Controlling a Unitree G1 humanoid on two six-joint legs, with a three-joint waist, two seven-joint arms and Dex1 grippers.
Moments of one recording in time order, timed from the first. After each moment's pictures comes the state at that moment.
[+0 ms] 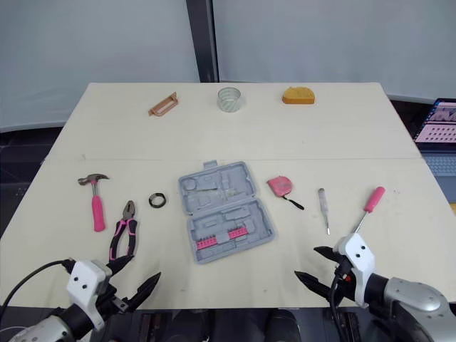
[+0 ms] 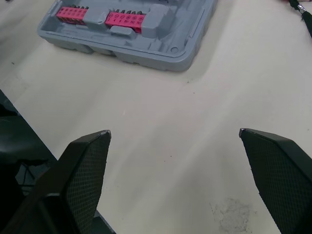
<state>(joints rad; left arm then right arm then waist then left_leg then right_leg) 0.72 0.40 0.27 -0.73 -0.30 0.33 -0.48 0.43 -0.75 -0.27 -0.55 0.53 0.55 0.82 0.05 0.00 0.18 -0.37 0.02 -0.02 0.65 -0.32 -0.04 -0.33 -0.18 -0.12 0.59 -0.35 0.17</state>
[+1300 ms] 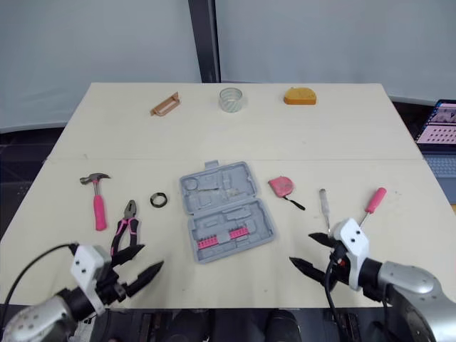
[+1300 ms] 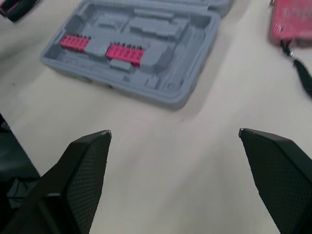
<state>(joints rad) 0.47 0.52 0.30 -0.65 -0.45 0.42 -0.57 0.23 -0.76 -0.25 -0.55 0.55 0.64 0.80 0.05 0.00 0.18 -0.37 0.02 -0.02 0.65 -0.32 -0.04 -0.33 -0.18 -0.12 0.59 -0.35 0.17</state>
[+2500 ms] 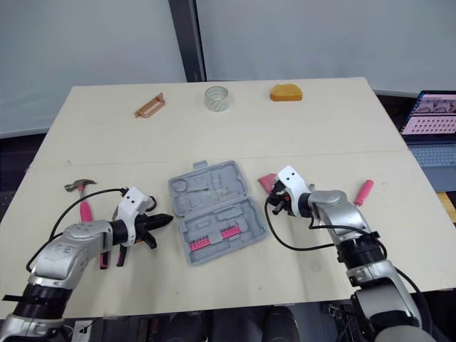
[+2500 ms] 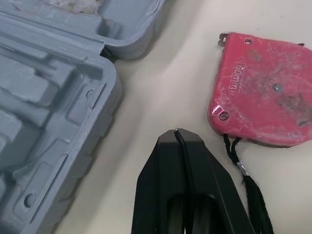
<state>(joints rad) -0.20 0.64 -0.01 -0.09 -0.34 0.69 -0.63 -0.61 -0.51 0.23 0.32 0.18 0.58 0.79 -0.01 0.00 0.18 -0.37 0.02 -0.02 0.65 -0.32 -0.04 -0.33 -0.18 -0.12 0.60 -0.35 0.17</state>
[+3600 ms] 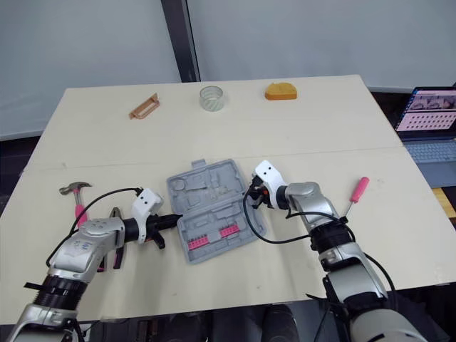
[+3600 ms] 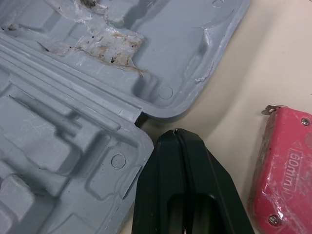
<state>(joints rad) -0.27 0.57 -0.06 0.05 -0.24 0.58 -0.71 -0.74 -0.34 0.24 0.52 0.07 0.46 0.83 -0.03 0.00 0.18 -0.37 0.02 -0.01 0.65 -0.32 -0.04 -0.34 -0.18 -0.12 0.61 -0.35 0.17</state>
